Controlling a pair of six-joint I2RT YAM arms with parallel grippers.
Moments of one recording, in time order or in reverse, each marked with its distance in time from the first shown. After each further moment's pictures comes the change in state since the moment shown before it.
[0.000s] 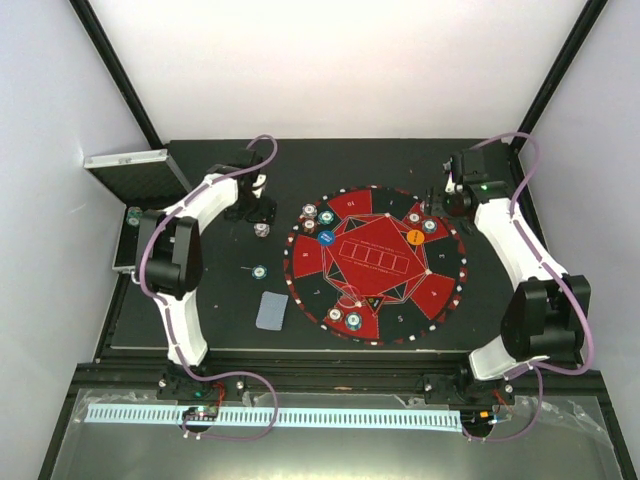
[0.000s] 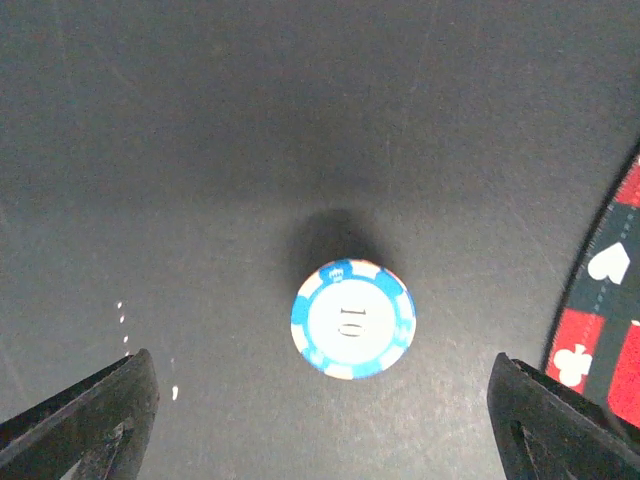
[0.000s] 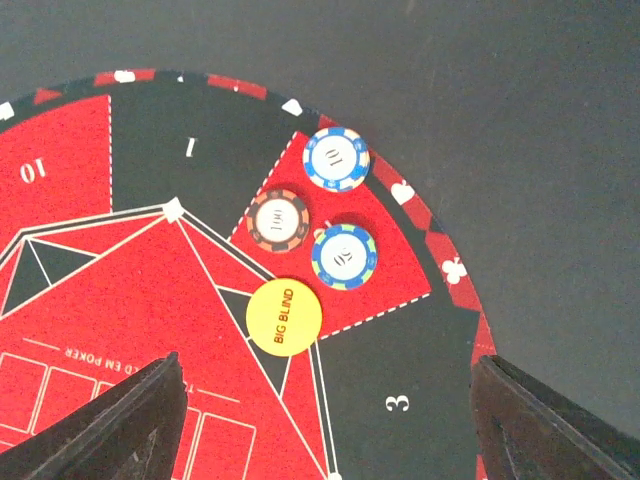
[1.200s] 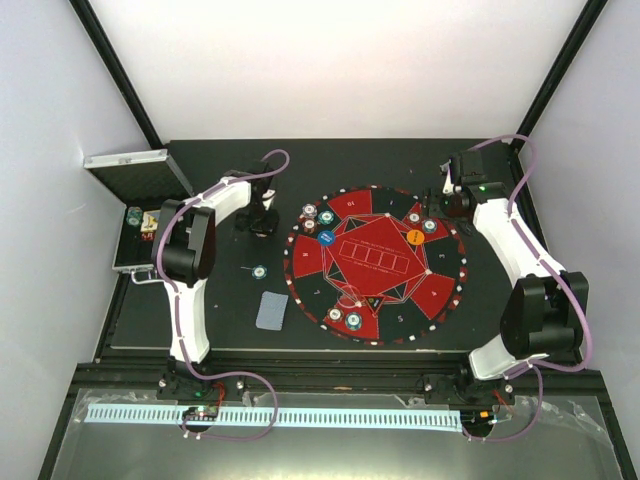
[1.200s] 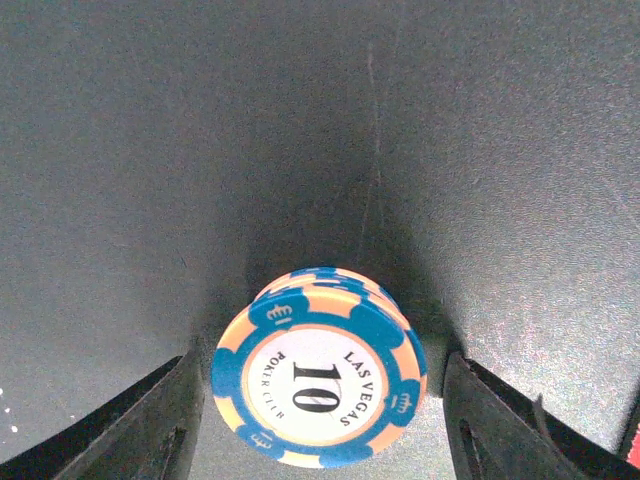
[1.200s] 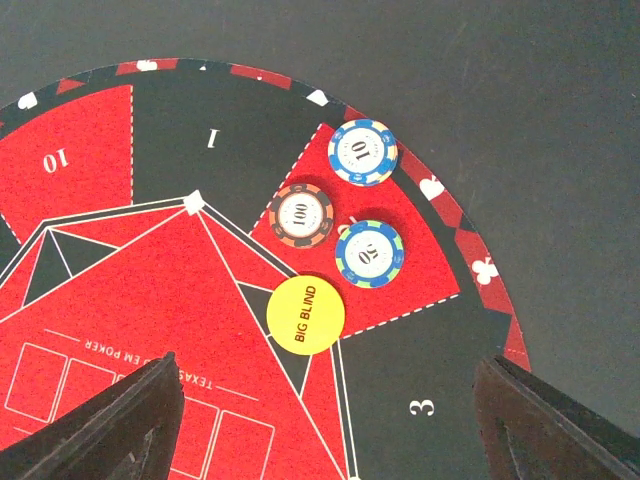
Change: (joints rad) left arm -0.025 0.173 0.051 -0.036 -0.012 0.031; right arm 0.000 0.012 -0.026 0.023 -0.054 0.000
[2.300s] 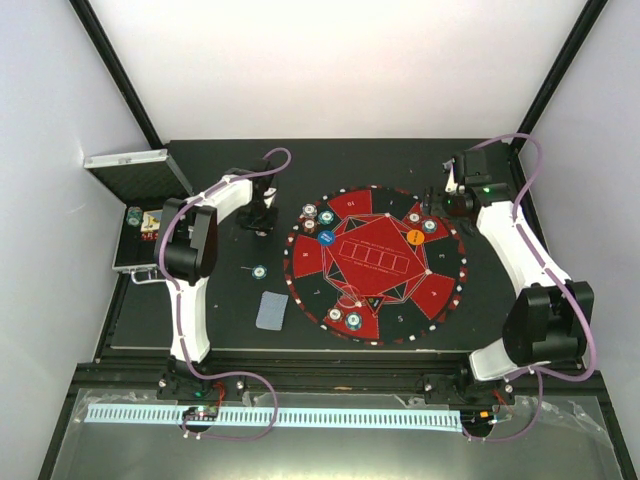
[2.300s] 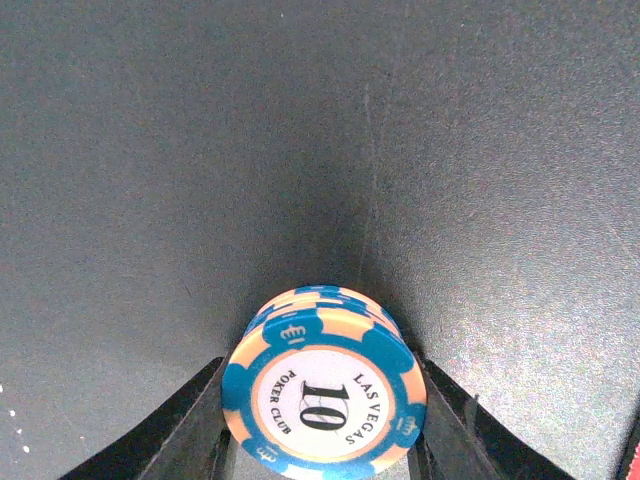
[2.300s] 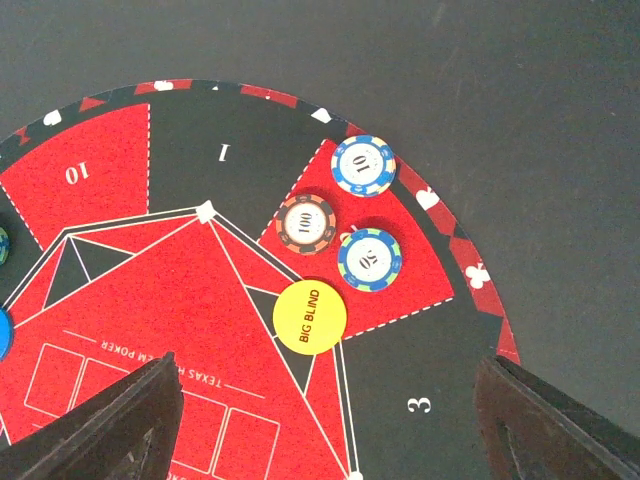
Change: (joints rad) left arm 0.003 0.026 0.041 -0.014 -0.011 0.009; right arm 0.000 -0.041 0.000 -0.006 0.003 0.000
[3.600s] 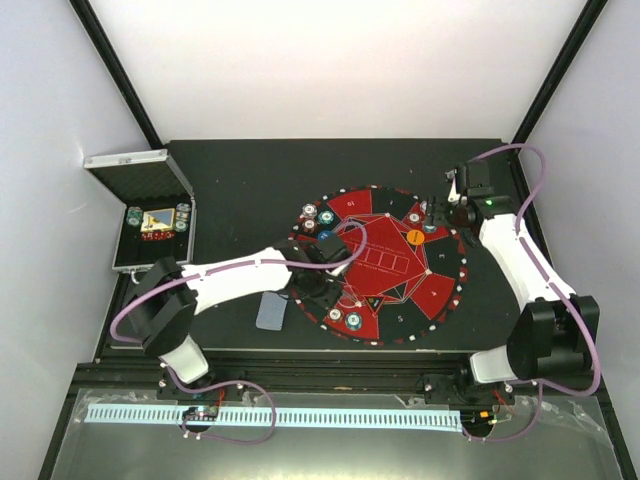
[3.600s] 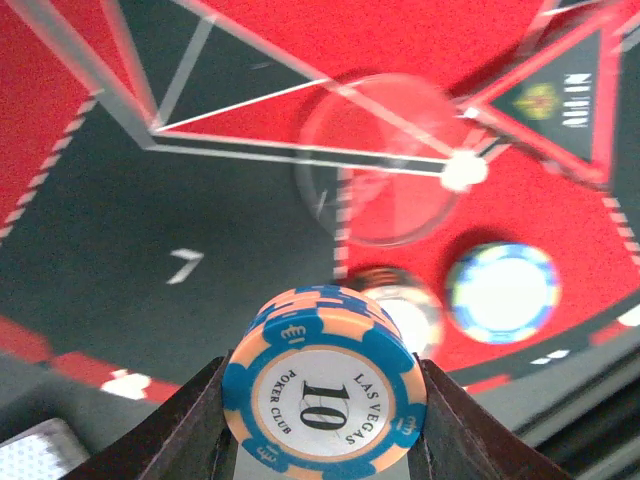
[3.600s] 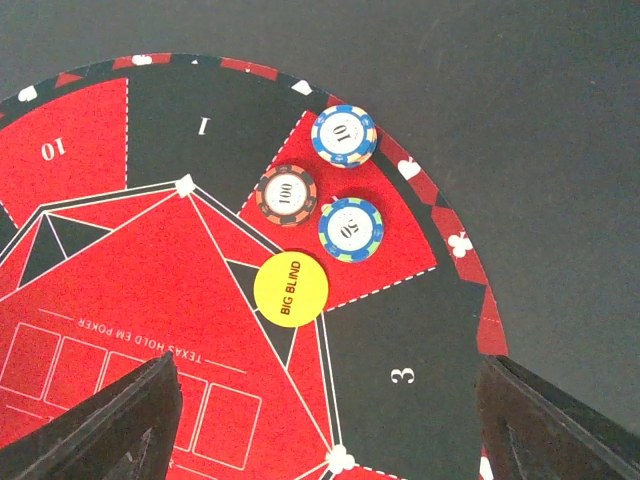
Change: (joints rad) left arm -0.667 -0.510 -0.480 0.117 0.089 -0.274; right arm 0.000 -0.076 -0.099 0.024 0.024 0.000
